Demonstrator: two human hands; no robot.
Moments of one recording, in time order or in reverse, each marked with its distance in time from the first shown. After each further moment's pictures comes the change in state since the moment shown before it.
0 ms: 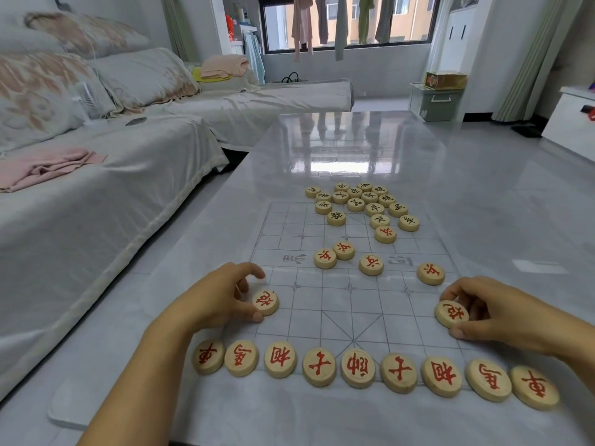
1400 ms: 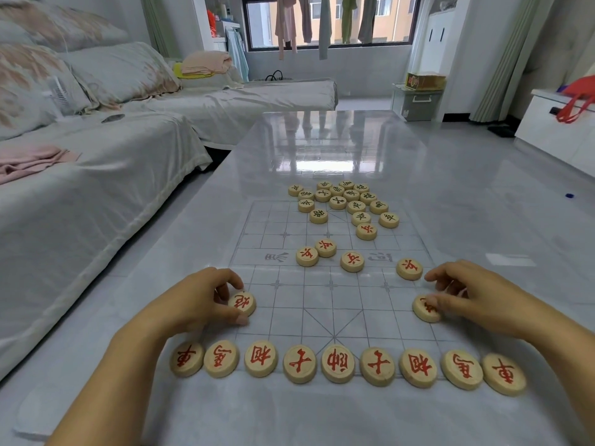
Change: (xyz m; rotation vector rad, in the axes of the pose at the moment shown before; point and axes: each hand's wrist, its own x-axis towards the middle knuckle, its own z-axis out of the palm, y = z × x) left_hand -0.001 -0.002 0.002 0.033 0.008 0.016; right_hand 0.000 0.001 -0.004 -0.019 0.163 0.002
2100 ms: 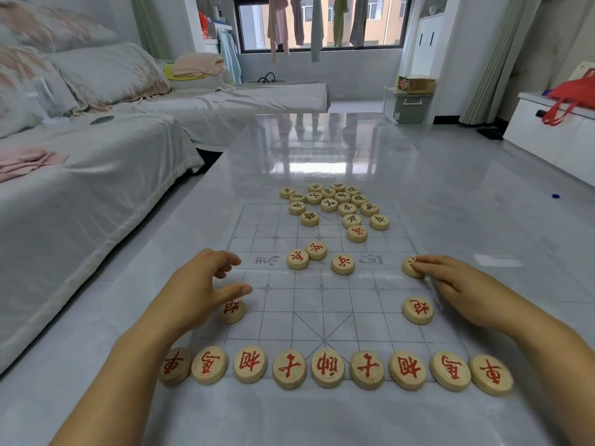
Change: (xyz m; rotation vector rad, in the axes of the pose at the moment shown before) left_hand 0.006 0.013 0.007 -0.040 0.359 0.168; right_hand 0.015 0.011 0.001 -0.133 0.030 -0.056
